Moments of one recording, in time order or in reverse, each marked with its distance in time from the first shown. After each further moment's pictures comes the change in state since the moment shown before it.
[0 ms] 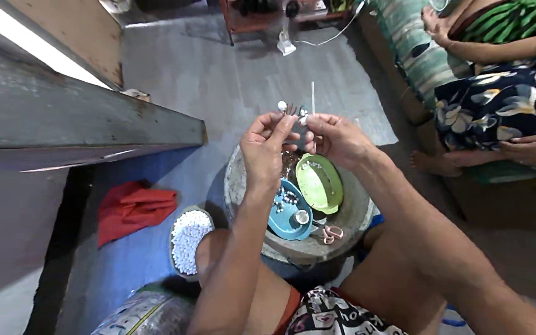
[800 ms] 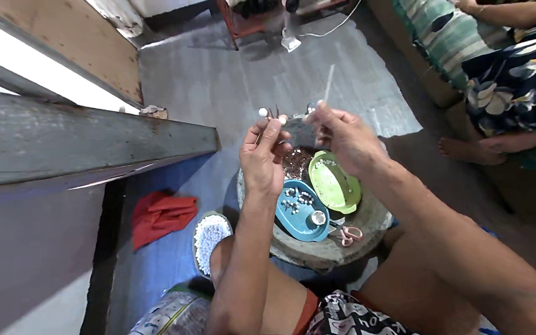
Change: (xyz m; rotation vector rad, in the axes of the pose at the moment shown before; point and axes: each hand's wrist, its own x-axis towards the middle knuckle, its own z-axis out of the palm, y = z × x) left_hand 0.009 -0.007 -0.001 -0.218 0.030 -0.092; right_hand -0.005 -0.001 0.010 -0.148 0.246 -0.195
